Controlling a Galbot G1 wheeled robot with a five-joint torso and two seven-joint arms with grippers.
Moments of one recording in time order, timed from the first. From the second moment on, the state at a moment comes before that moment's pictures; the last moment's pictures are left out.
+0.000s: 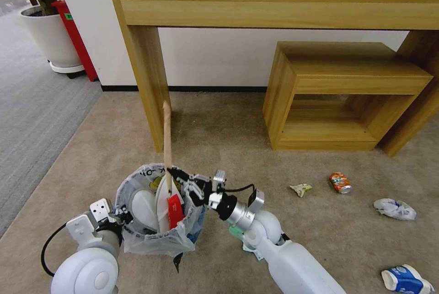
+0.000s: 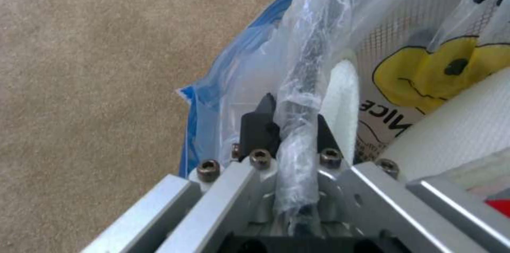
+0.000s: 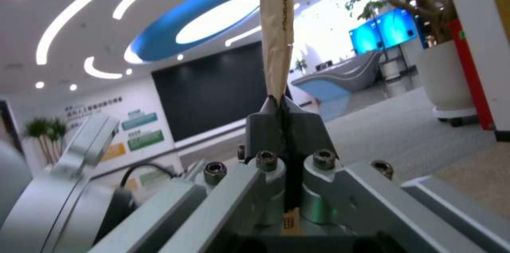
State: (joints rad) left arm 1.55 -1.40 -0.63 -2.31 -0.78 0.71 -0.68; right arm -1.01 1.30 -0.08 1.66 0.77 0.16 -0.75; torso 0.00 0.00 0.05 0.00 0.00
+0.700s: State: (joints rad) left arm 1.54 -1.39 -0.64 -2.31 -0.79 0.71 -0.68; right arm -1.04 1.26 0.01 1.65 0.67 0.12 -0.89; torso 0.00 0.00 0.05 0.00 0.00
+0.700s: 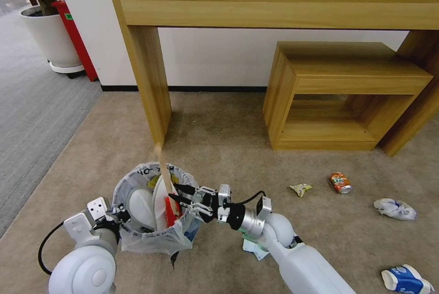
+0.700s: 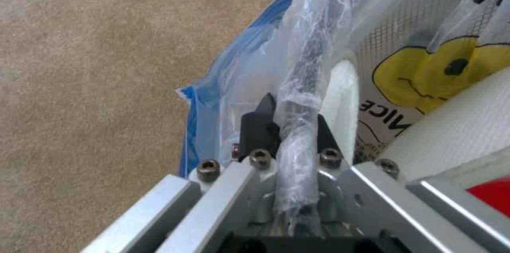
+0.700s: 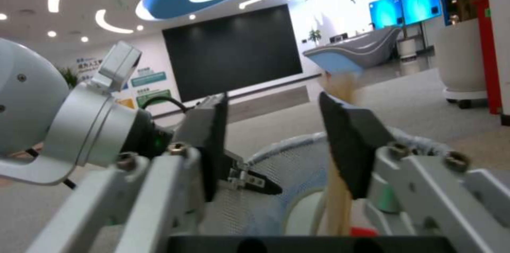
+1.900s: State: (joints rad) left arm 1.54 -1.30 -0.84 -2.34 -0.91 0.72 -0.69; right arm -1.40 1.07 0.24 2.11 0.86 -0.60 0.59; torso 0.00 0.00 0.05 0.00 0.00
